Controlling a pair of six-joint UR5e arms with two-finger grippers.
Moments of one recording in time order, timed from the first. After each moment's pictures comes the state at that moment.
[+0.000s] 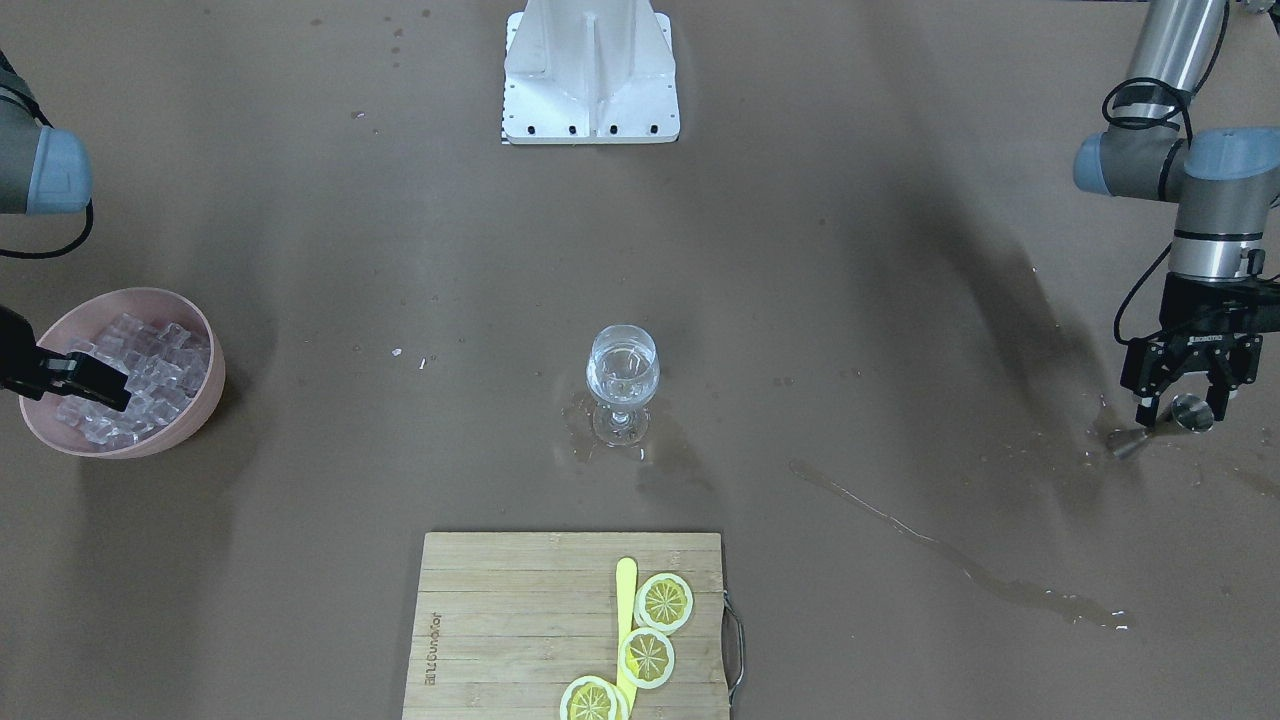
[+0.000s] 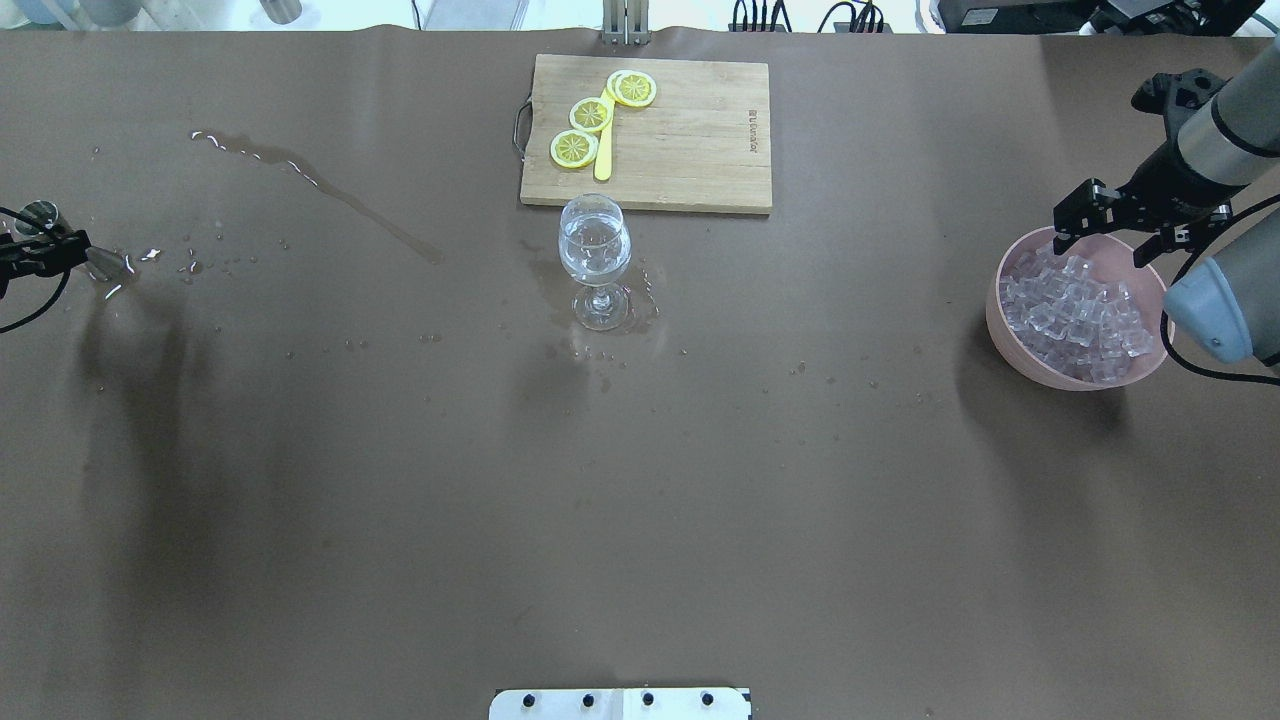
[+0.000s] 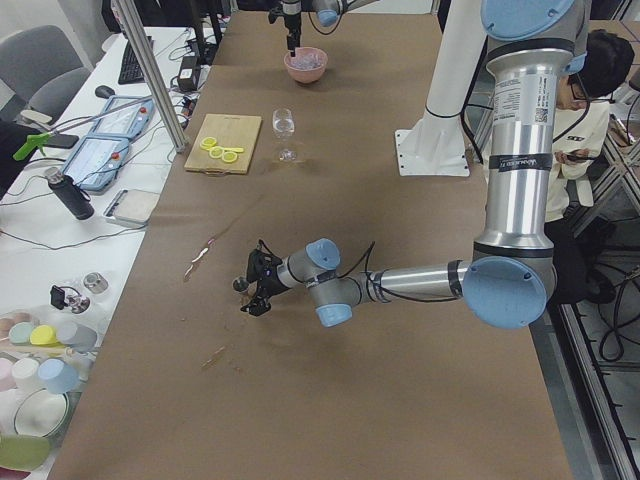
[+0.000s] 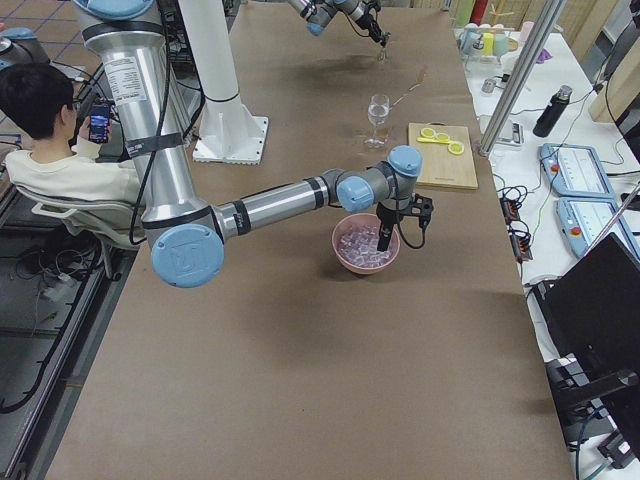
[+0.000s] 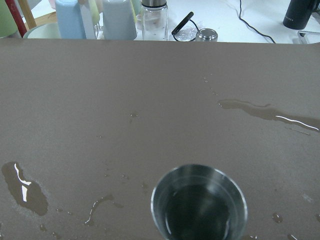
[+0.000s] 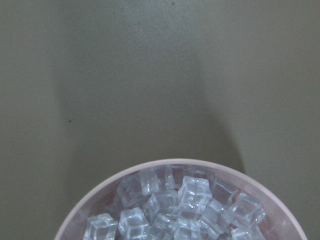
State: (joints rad) left arm -0.93 -1.57 -1.27 -2.92 -1.44 -1.00; right arm 1.11 -1.34 1.63 -1.46 2.27 0.77
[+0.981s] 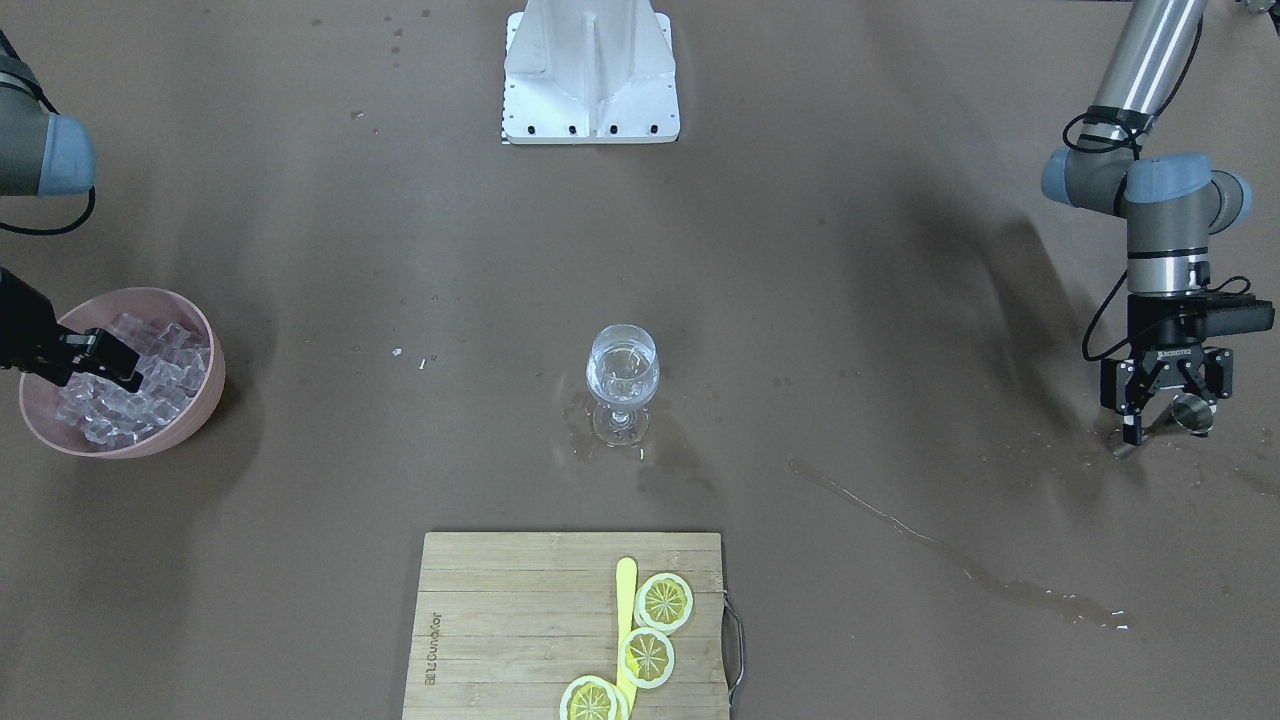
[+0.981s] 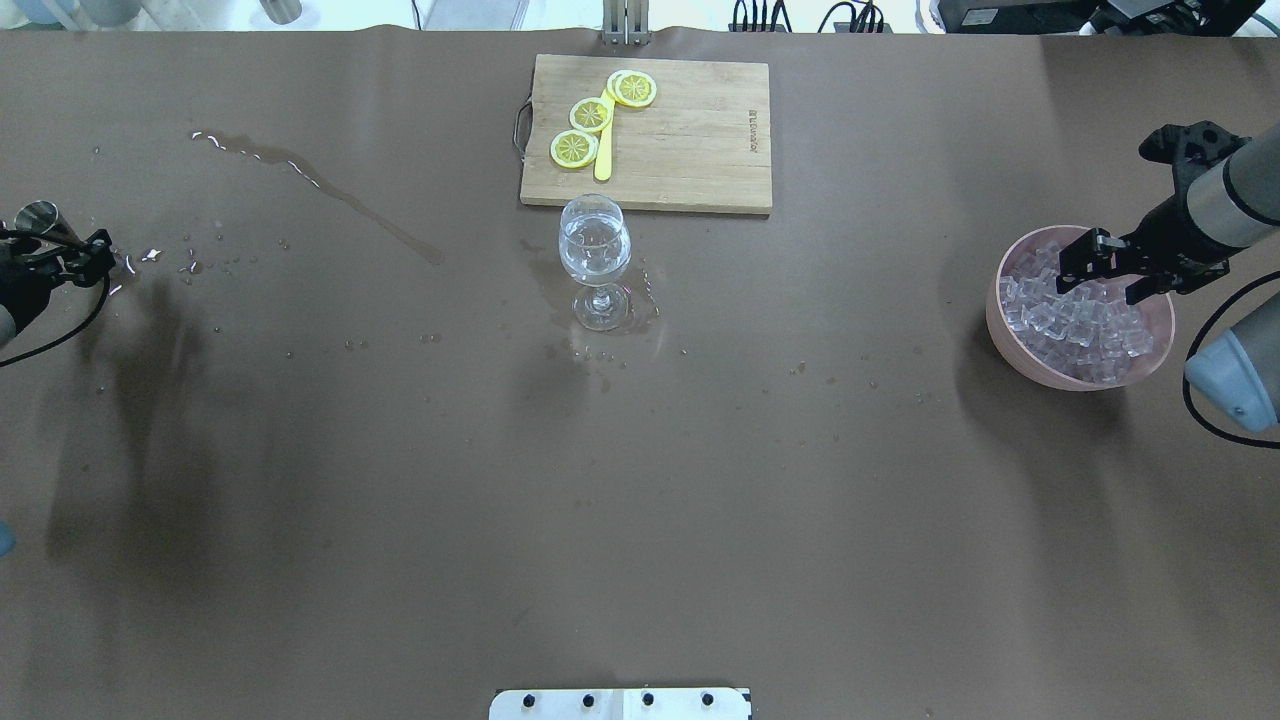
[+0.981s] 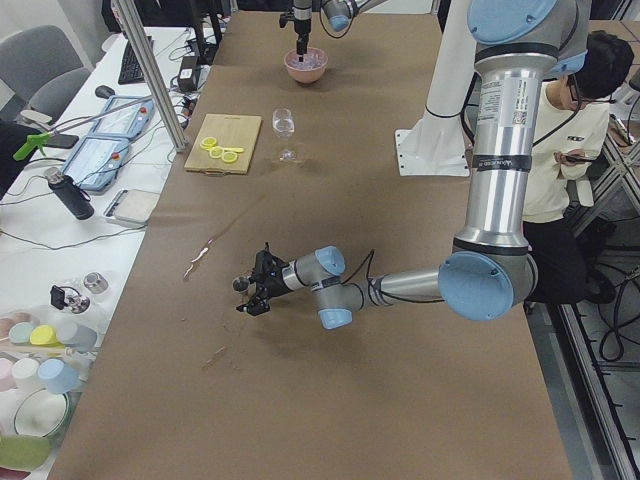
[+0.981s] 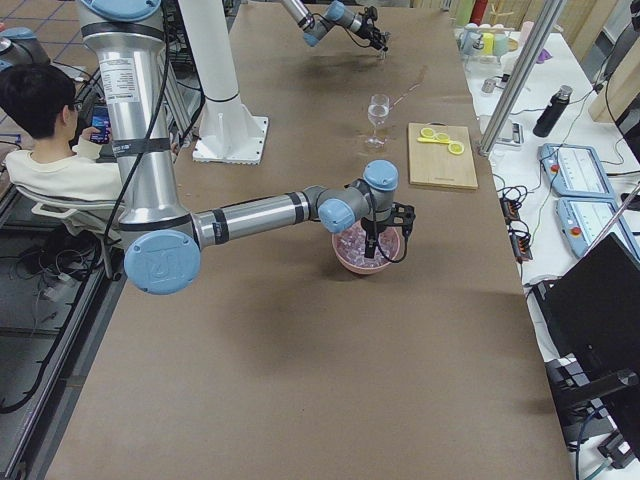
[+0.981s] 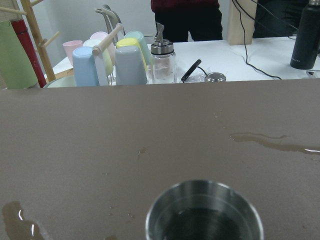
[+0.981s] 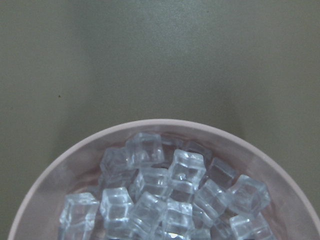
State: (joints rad) left arm -0.81 -1.62 -1.16 -3.02 -1.20 -1.01; right arm 1.06 -1.45 1.65 -1.24 2.23 0.86
